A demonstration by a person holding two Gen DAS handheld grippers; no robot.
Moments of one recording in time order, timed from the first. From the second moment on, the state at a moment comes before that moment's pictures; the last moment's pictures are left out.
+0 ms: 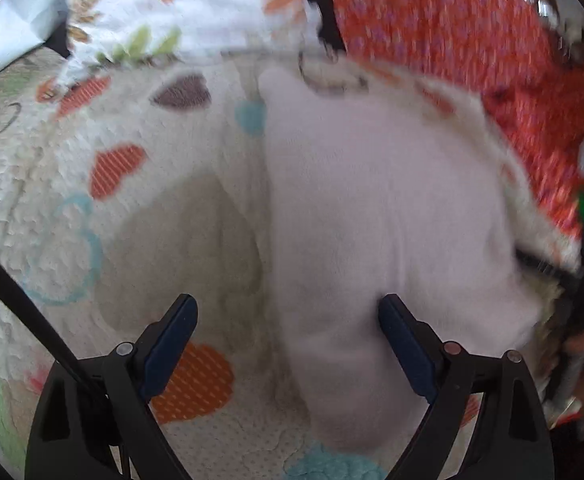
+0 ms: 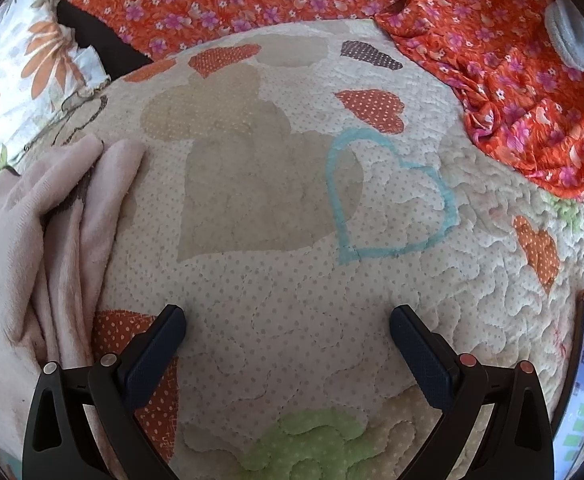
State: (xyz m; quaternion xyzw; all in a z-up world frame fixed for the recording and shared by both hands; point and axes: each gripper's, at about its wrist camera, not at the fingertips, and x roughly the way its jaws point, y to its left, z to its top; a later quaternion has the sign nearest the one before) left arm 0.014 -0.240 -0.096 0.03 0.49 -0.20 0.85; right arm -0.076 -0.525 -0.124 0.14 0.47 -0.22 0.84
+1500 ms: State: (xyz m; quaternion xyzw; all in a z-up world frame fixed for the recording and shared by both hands) left arm 0.049 -0.231 -0.074 -0.05 0.56 -0.24 0.79; right arm -0.018 -0.469 -0.076 0.20 0.45 -0.07 0.87
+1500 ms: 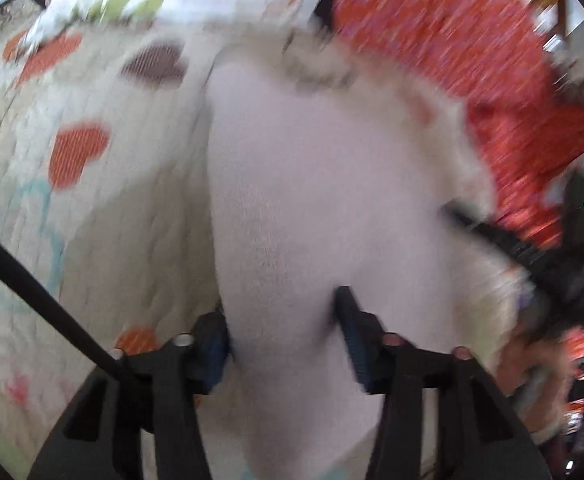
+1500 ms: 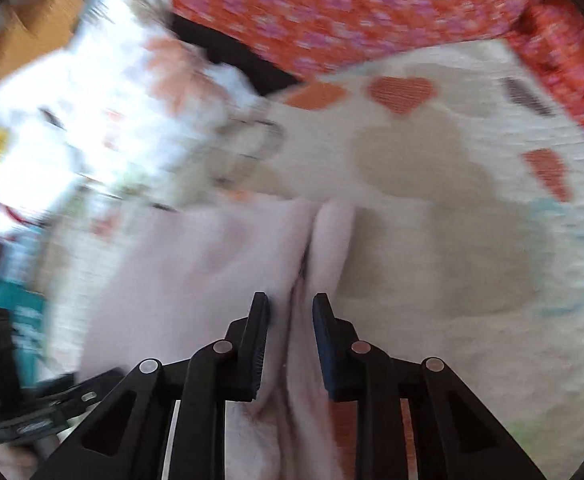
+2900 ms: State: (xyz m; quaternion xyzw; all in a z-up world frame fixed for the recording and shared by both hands) left arm -0.084 -0.137 0.028 0.01 0.23 -0.06 0.97; right arm -0.059 -0.327 -0.075 0.33 0.41 0.25 0.81
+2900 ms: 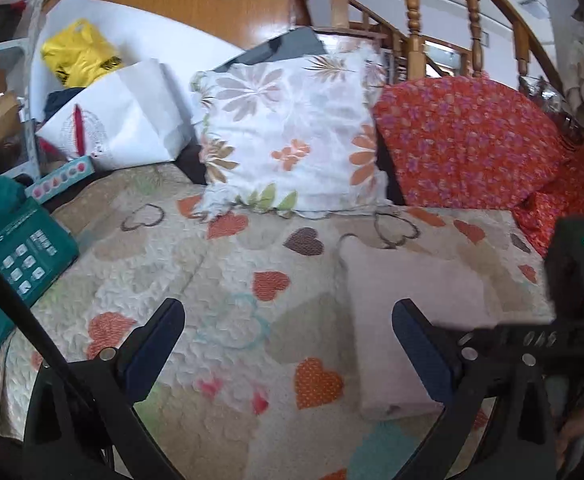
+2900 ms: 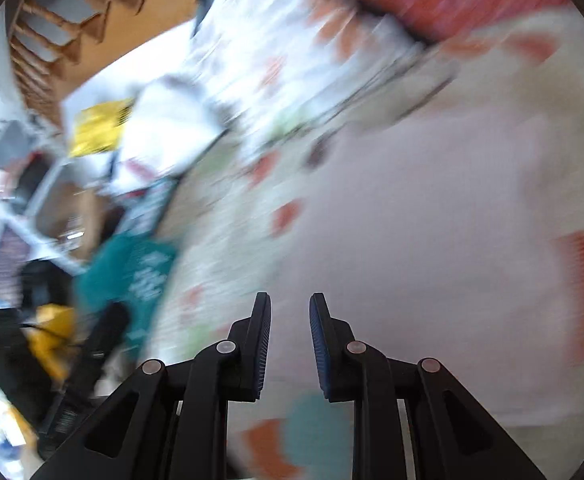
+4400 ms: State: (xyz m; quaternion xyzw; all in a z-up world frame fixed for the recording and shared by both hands) left arm -0.064 -0.205 -0.053 0.09 0.37 -0.11 0.92; right arm -0.114 -0.396 -0.067 0.10 0.44 -0.09 0.89
